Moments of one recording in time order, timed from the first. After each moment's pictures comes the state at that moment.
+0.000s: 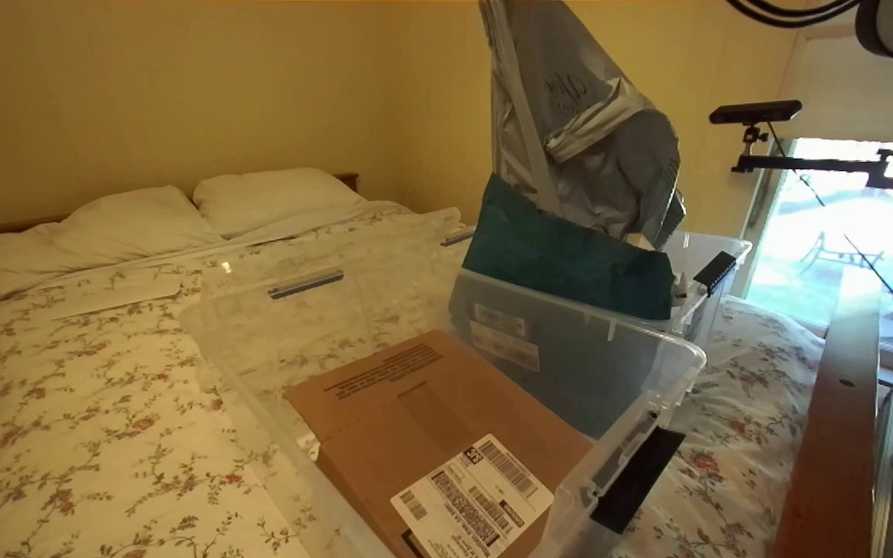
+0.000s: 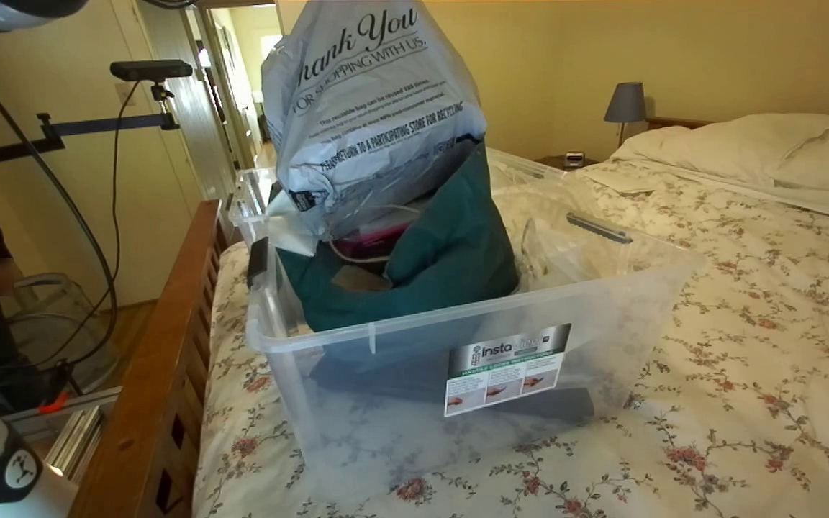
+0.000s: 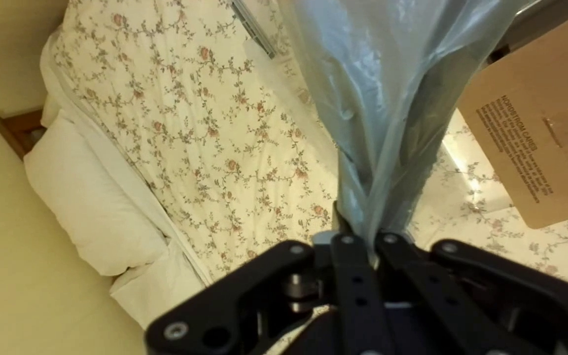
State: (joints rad) arm 0.76 0.53 0.00 -0.46 -0.54 1.31 -0.39
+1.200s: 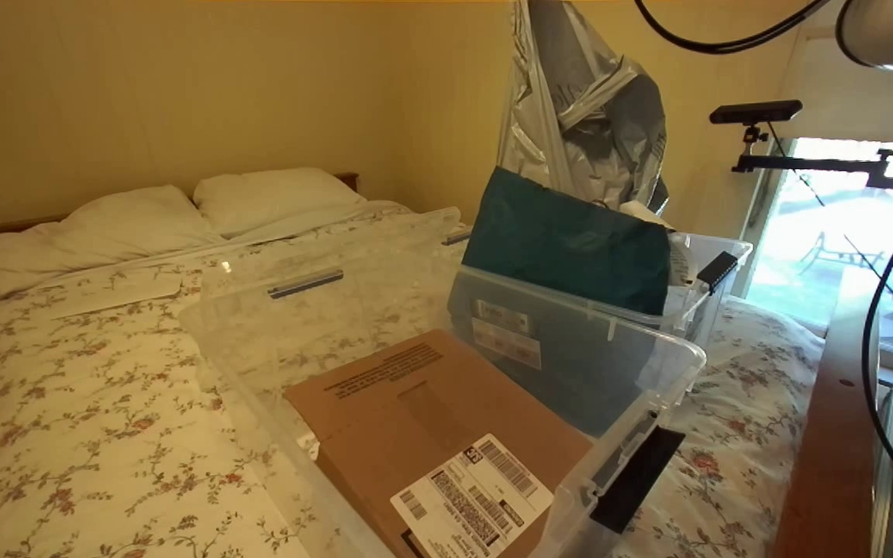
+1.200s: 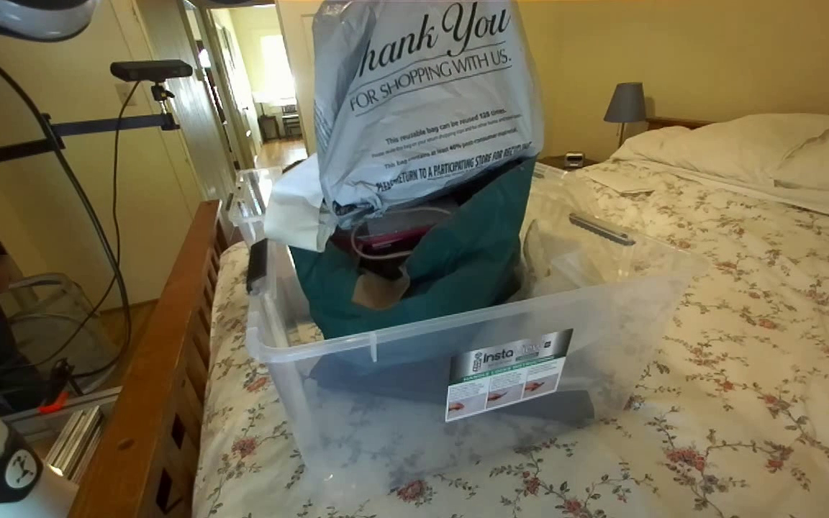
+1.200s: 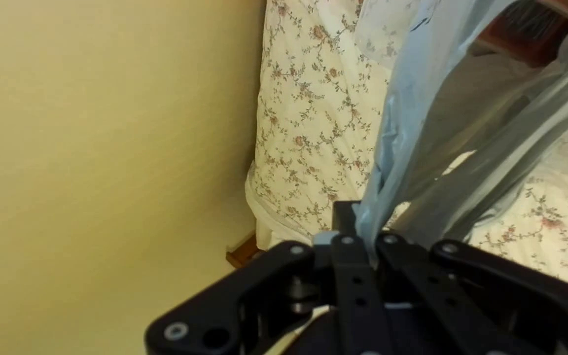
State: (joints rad) arm 0.59 0.57 -0.17 -0.45 -0.69 1.39 -0.15
